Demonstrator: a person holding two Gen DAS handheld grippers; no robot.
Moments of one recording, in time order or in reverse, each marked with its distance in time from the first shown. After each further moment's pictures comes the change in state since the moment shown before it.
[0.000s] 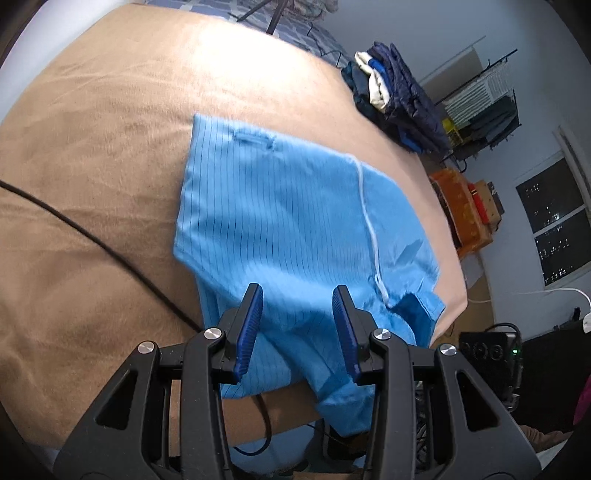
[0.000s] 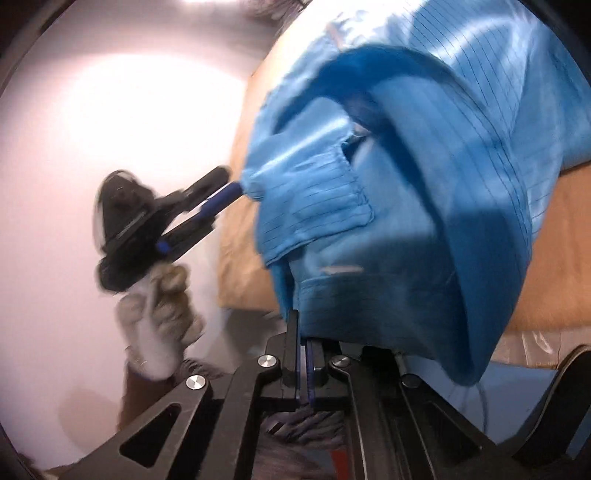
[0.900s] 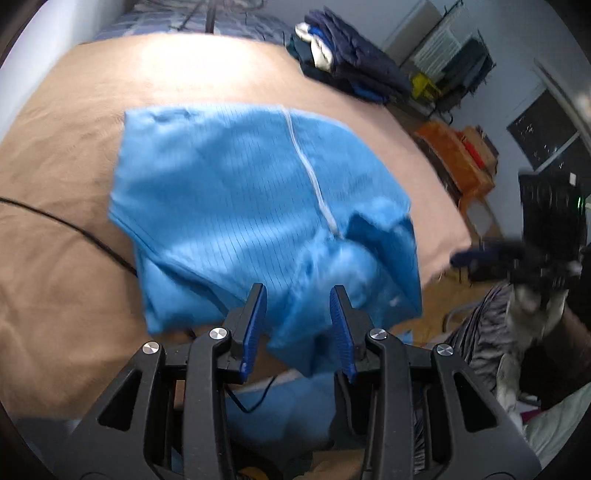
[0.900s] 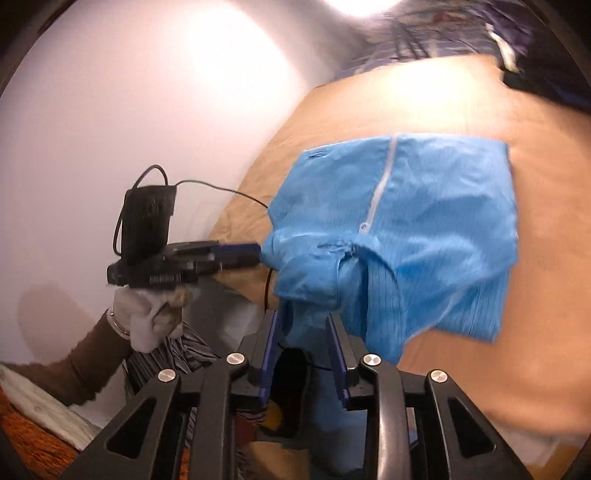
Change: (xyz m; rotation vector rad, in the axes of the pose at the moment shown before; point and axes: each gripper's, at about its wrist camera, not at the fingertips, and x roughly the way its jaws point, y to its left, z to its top) left arm 0.009 -0.073 -0.065 0.227 0.057 0.069; right arm -0.083 0.064 0.044 -0.510 0.042 -0.230
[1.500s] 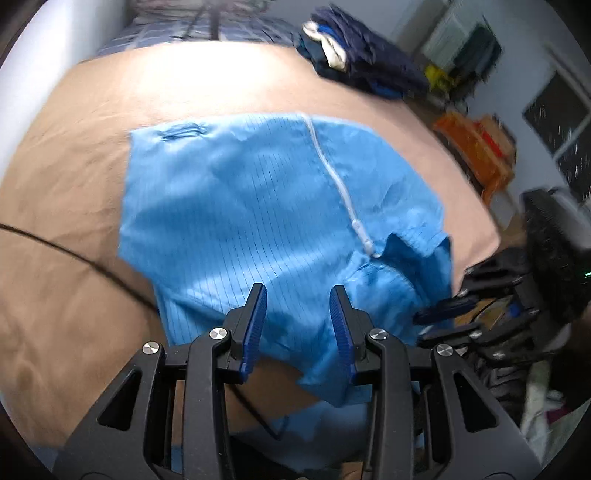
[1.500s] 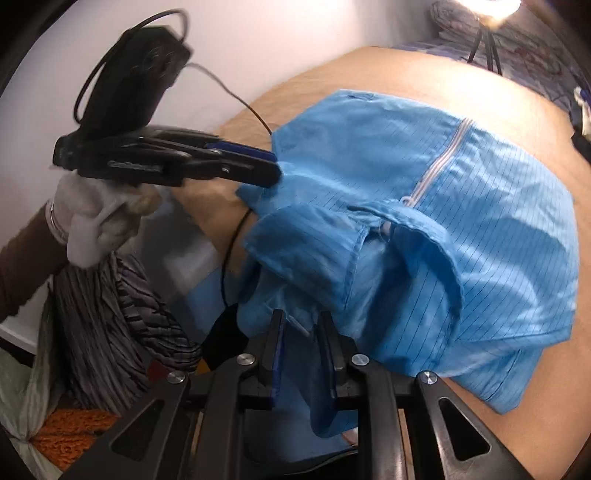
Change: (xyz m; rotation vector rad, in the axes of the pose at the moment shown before) left arm 0.021 0.011 0.022 0.068 0.014 0.094; right arm 0.072 0.010 -0.010 -0.323 0.183 -0.152
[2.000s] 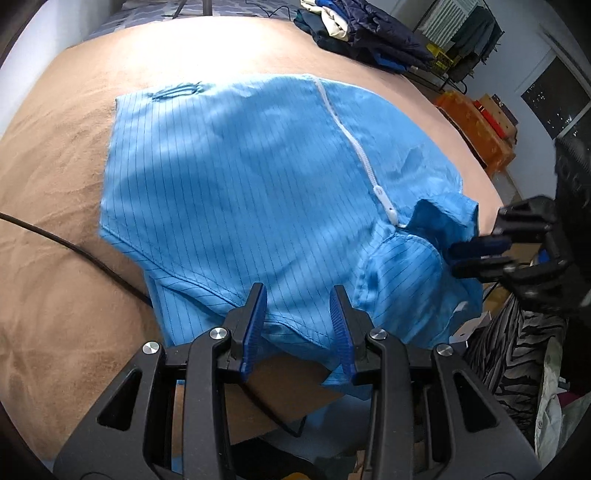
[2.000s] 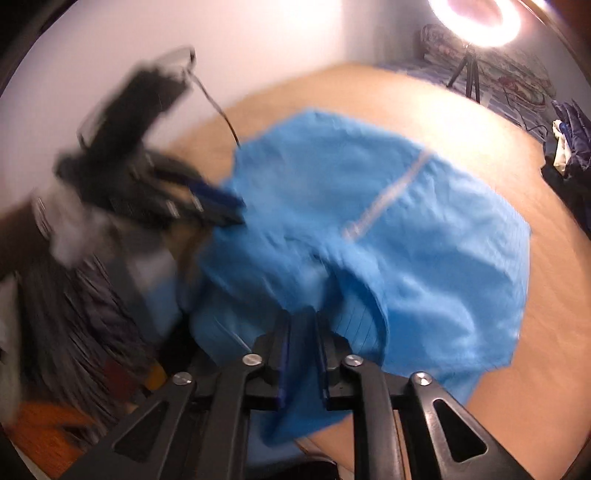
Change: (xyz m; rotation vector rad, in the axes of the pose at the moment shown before) left arm 0.022 0.020 -0.014 0.004 0.055 -0.017; right arm -0.006 -0.013 0.007 -0.058 0.003 -0.169
